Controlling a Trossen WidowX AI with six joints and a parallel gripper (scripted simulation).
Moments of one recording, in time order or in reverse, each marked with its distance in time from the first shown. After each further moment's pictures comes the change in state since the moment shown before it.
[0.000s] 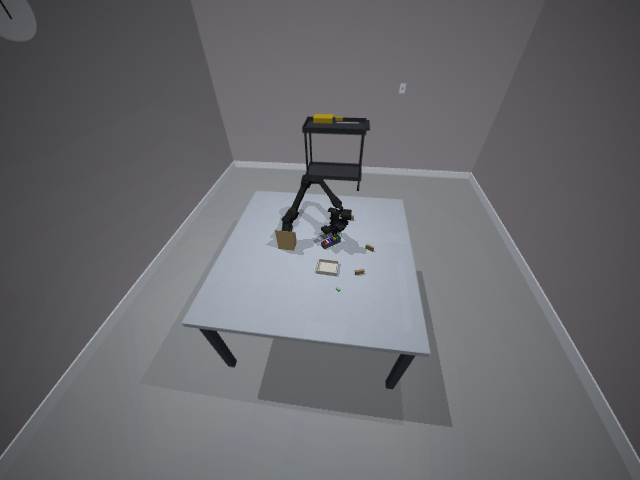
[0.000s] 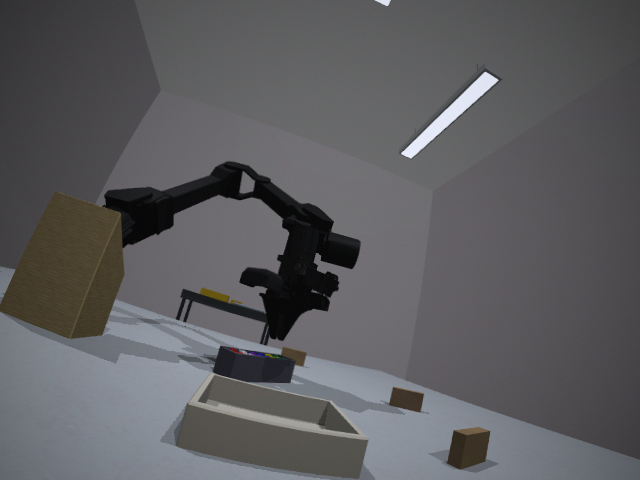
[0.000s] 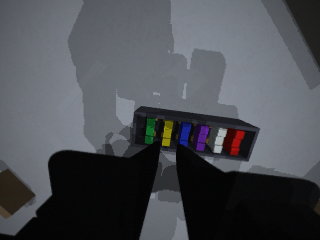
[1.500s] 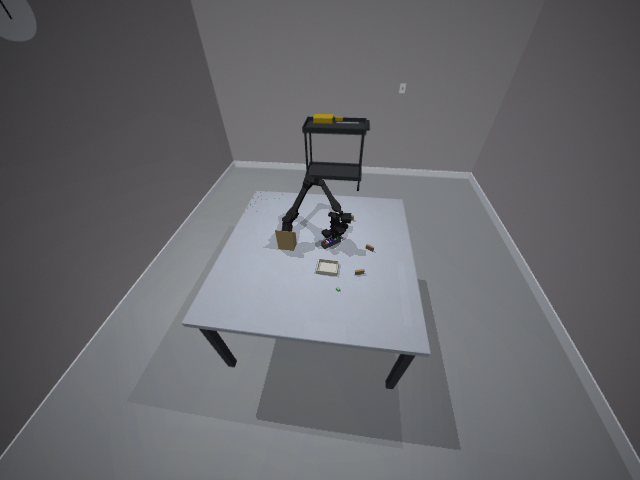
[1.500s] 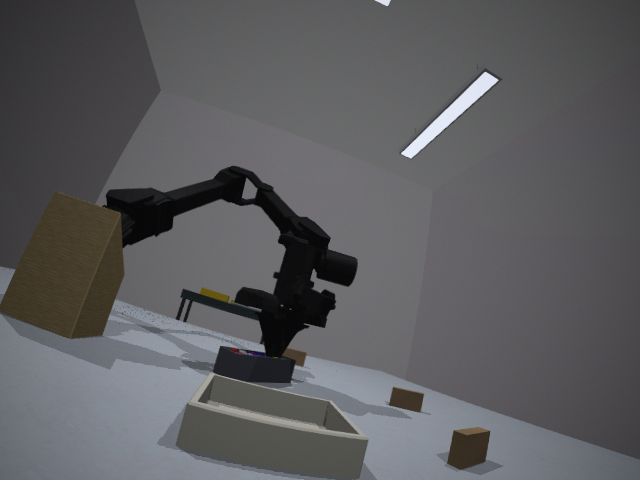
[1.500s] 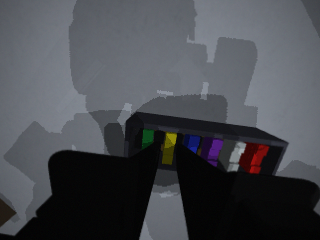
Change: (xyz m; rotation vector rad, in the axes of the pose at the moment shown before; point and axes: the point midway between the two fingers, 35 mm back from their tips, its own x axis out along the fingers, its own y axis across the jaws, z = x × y) arm 0.033 0.001 0.001 0.001 0.003 0.000
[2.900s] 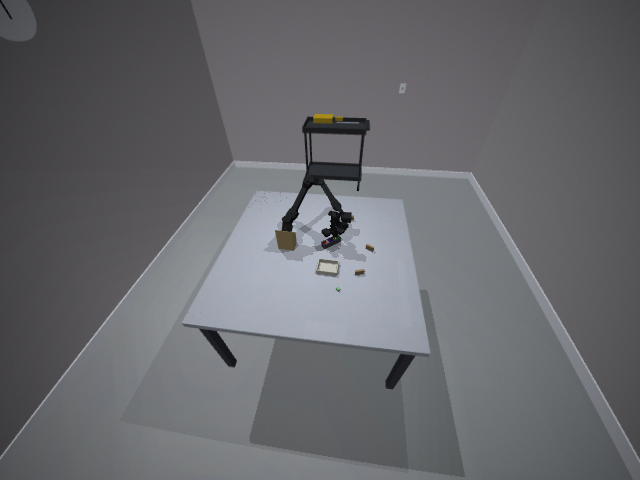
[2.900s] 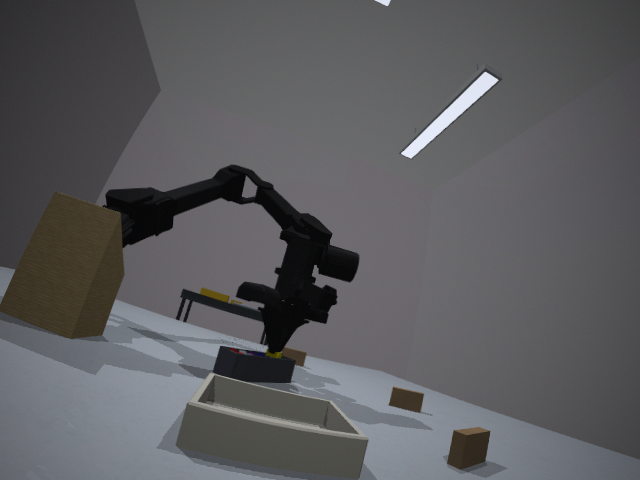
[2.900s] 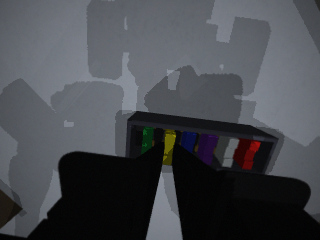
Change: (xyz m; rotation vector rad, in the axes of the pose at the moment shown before) arm -0.008 -0.001 0.001 0.008 0.002 -0.002
